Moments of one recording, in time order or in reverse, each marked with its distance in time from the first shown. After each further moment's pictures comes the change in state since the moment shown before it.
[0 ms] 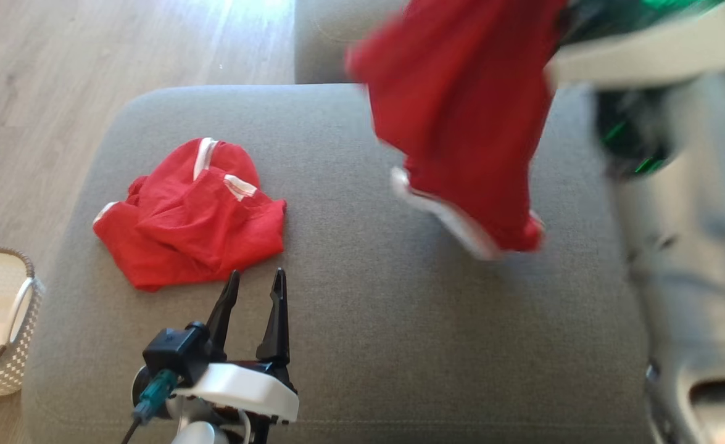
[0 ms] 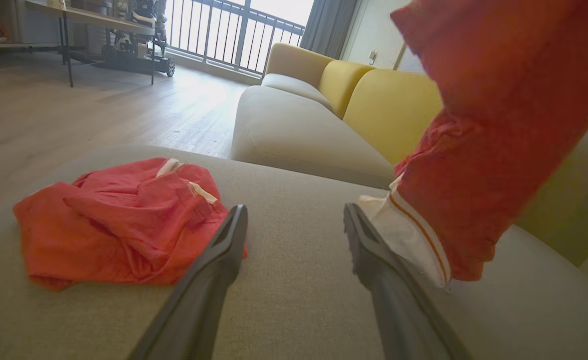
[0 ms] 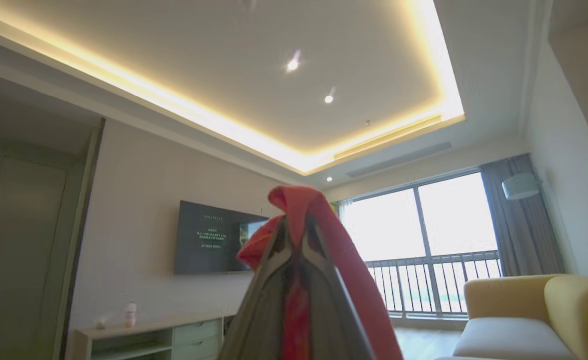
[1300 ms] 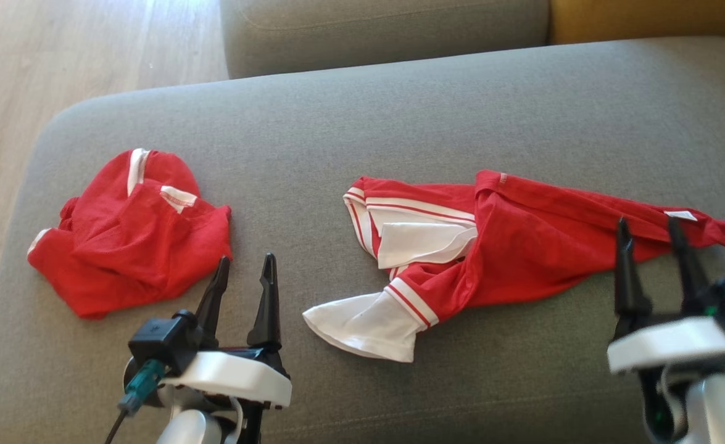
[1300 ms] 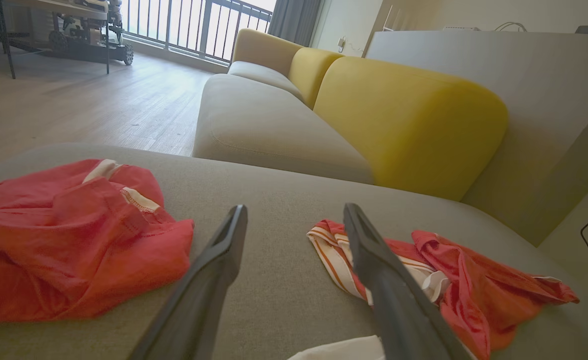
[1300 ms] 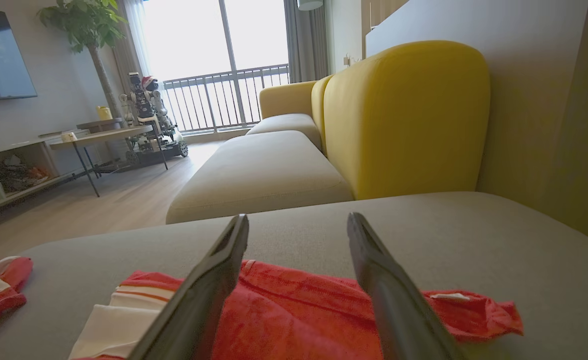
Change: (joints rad) left arm -0.017 0.000 0.022 -0.014 -0.014 0.001 0.000; right arm 0.756 0.012 -0.366 -0.060 -0.332 0.000 0.005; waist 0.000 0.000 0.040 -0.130
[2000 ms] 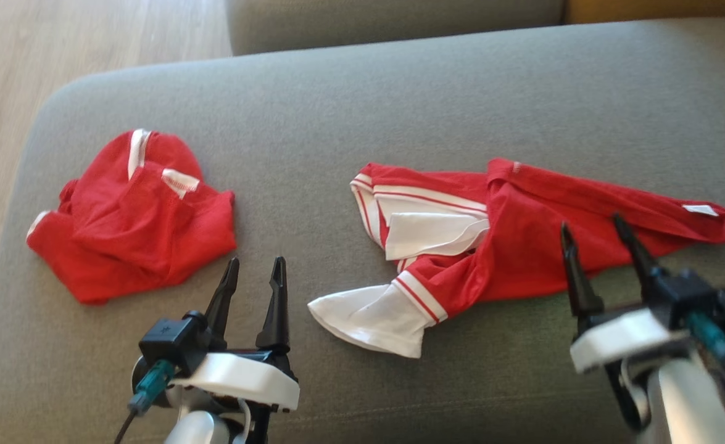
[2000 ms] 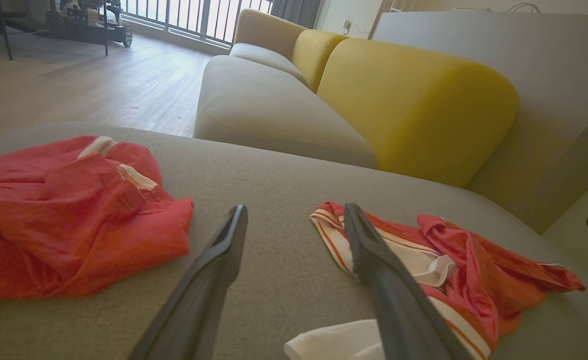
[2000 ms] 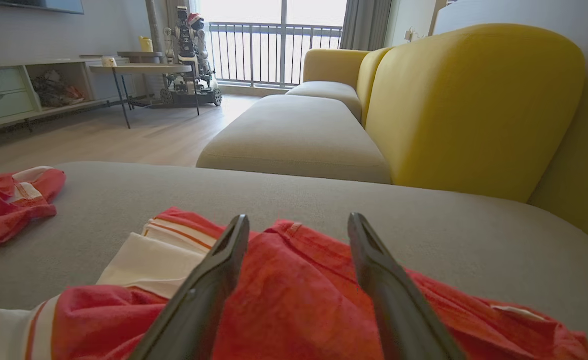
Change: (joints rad) left arm 0.000 0.000 -0.026 -0.005 0.000 0.006 0.000; right arm 0.014 0.003 0.107 -0.005 -0.174 0.000 0.010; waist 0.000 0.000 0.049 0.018
